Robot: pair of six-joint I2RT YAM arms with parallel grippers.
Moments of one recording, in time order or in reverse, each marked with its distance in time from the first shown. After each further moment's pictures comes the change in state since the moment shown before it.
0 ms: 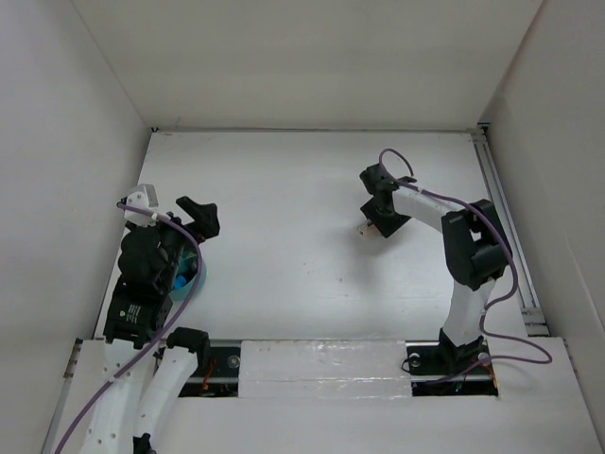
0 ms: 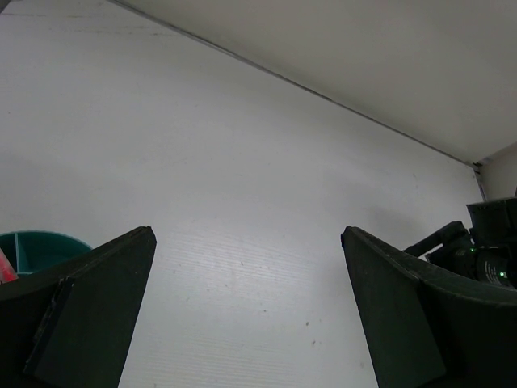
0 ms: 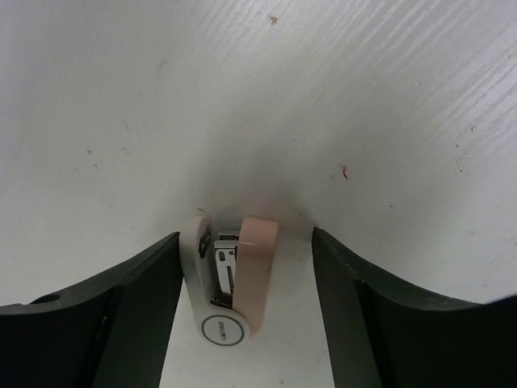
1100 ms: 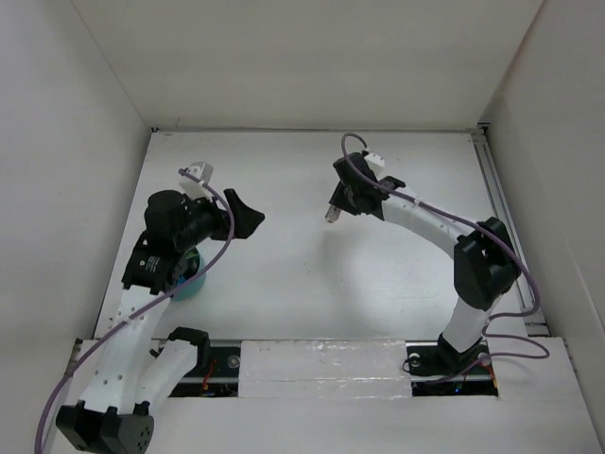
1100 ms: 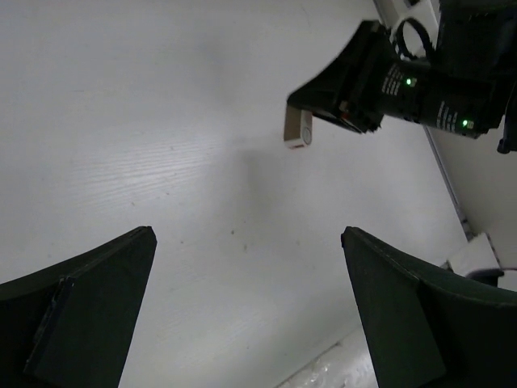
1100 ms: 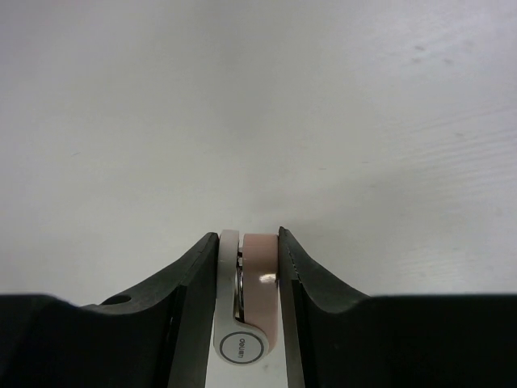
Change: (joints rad) left arm -0.001 0.238 0.032 0.041 0.514 0.066; right arm 0.179 -0.129 0.040 0.196 -0.049 -0.347
